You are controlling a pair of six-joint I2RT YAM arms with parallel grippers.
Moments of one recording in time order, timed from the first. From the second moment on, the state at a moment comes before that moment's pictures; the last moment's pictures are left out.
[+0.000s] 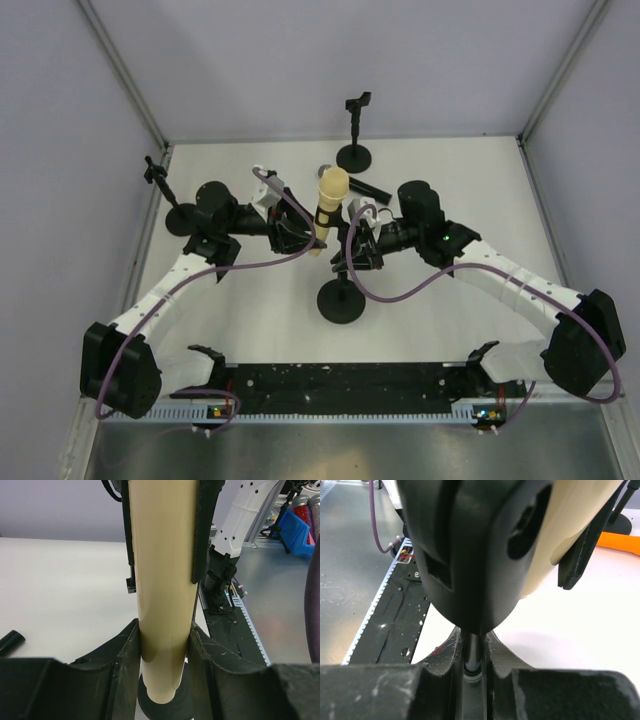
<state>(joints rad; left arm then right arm) -0.37 1.20 0.86 0.53 1.29 -0.27 0.66 1.30 0.99 -0.08 -1.05 -0.34</state>
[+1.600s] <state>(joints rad) -0.27 1.15 0.79 0.82 1.30 -0.48 0.64 1.30 0.99 -0.14 -1.13 -0.39</state>
